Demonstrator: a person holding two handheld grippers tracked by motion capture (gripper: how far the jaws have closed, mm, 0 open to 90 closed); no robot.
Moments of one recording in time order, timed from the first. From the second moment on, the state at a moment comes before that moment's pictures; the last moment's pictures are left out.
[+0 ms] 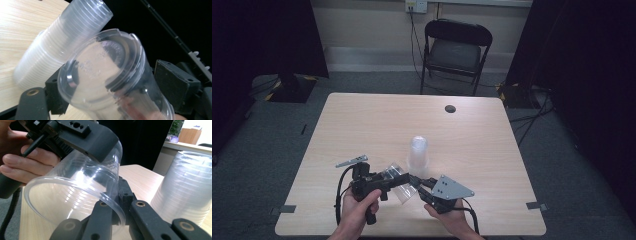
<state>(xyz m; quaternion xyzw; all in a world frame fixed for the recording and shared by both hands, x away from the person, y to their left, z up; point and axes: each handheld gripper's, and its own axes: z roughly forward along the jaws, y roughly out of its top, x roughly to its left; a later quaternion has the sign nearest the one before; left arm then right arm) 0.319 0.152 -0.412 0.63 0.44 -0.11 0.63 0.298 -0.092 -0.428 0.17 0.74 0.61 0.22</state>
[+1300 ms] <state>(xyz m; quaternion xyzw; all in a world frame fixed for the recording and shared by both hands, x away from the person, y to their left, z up) 0.322 0.174 -0.406 0.68 0.38 0.01 0.62 0.328 -0.102 -0.431 0.21 0.81 0.55 0.06</state>
